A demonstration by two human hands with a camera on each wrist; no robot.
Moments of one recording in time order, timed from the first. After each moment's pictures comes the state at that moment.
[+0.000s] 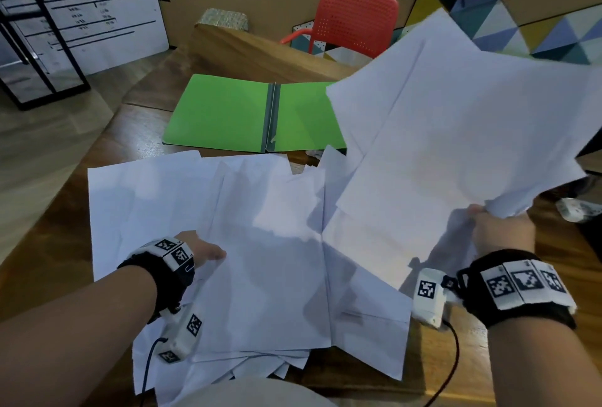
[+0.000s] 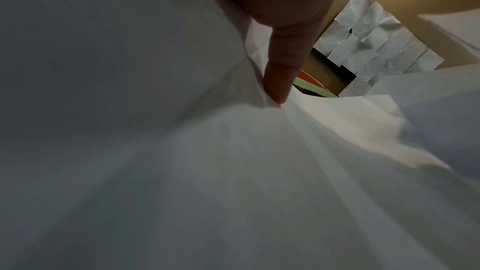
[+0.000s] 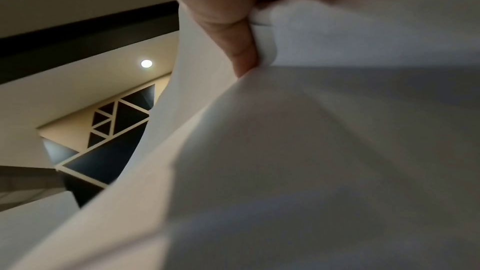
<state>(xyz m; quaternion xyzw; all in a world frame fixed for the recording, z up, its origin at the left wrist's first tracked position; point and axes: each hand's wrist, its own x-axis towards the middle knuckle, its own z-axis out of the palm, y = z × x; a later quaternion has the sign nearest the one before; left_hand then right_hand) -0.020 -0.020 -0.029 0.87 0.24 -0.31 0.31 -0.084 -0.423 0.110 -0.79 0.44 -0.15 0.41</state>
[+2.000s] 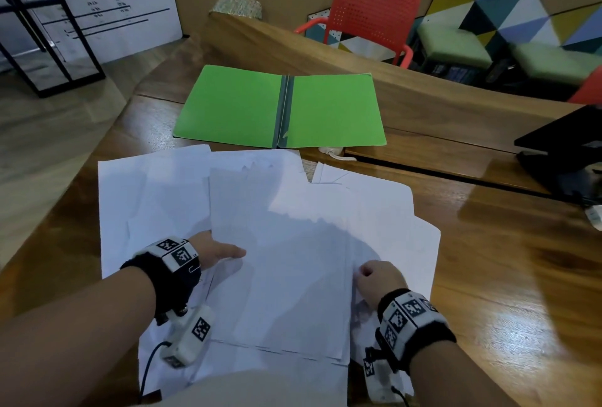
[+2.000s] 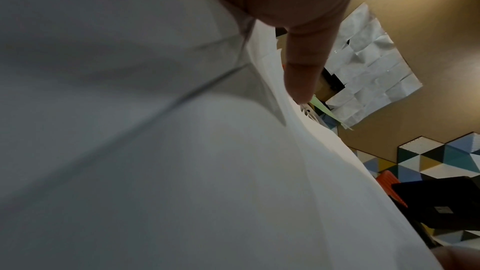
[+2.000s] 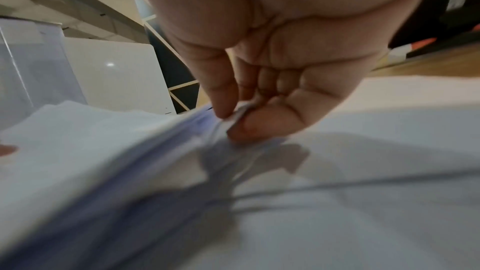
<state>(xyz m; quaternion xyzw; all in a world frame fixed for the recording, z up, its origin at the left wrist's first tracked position) -0.029 -0.030 -0.014 0.82 0.15 -0.32 0.46 -0.086 -0.312 0.008 -0.92 0.21 0.25 0.22</state>
